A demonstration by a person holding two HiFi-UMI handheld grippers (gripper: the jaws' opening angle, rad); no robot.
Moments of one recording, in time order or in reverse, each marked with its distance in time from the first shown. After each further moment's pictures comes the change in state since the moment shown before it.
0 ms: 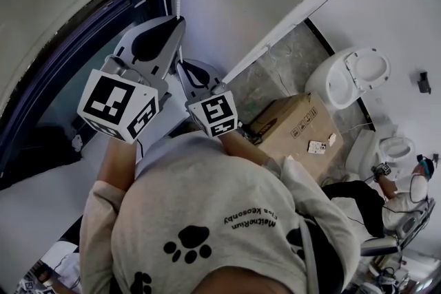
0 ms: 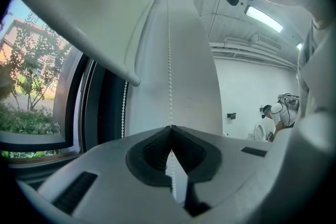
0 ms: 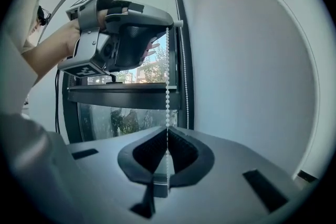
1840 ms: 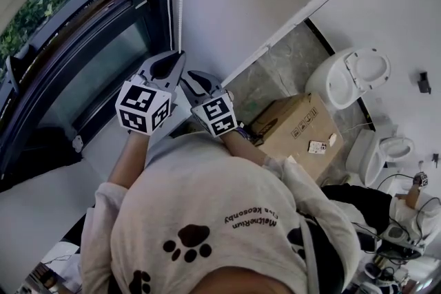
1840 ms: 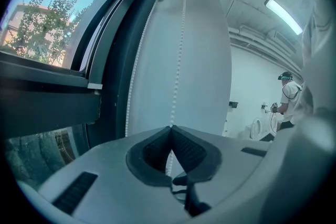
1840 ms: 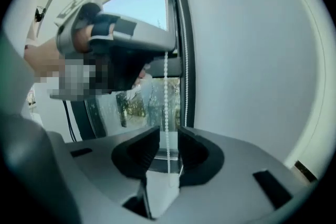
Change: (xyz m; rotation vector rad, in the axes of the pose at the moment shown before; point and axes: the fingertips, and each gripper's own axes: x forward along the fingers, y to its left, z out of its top) left arm 0.004 0.004 -0.150 -0.143 0.219 0.026; right arm 0.000 0.001 -0.090 0.013 0.219 0.060
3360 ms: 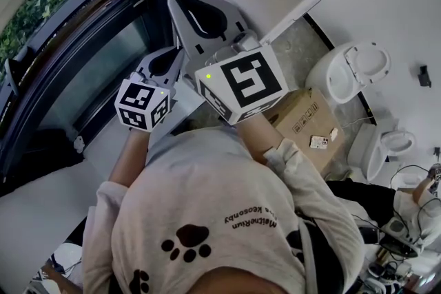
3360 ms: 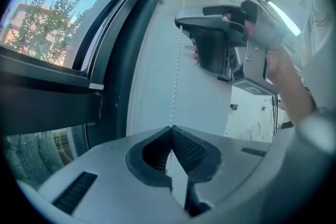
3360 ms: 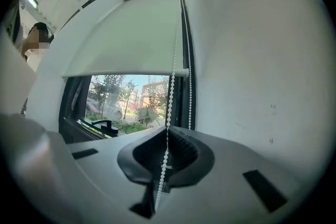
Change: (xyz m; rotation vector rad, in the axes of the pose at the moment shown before) left arm 0.002 0.005 0.001 -0.005 -0.033 -0.003; right arm -0.077 -0.006 0.301 -0.120 -0.457 -0.037
